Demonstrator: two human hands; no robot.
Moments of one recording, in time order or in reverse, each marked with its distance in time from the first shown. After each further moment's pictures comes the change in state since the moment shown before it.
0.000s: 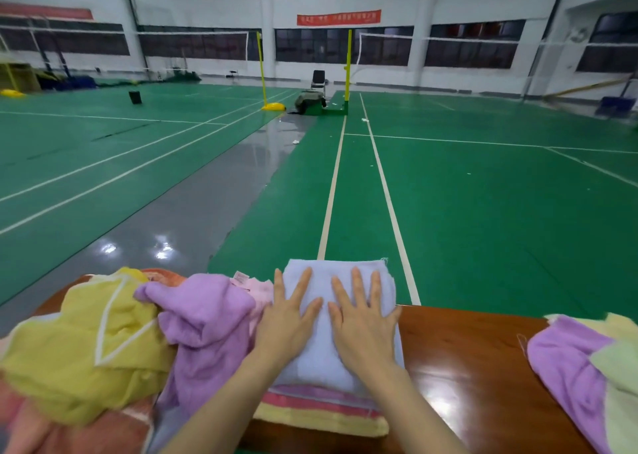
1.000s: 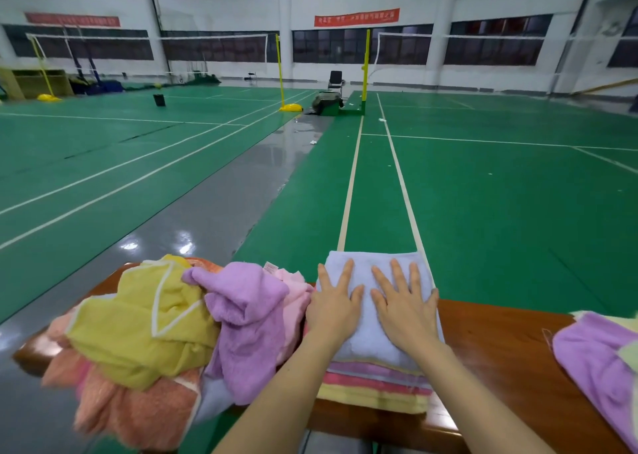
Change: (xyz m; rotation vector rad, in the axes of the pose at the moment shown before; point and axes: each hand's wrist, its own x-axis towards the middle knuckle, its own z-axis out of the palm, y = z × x) left_hand -0.004 0.026 0.007 -0.011 -0.031 -0.011; right_hand 0.002 0.021 -0.009 -0.013 0.000 0.022
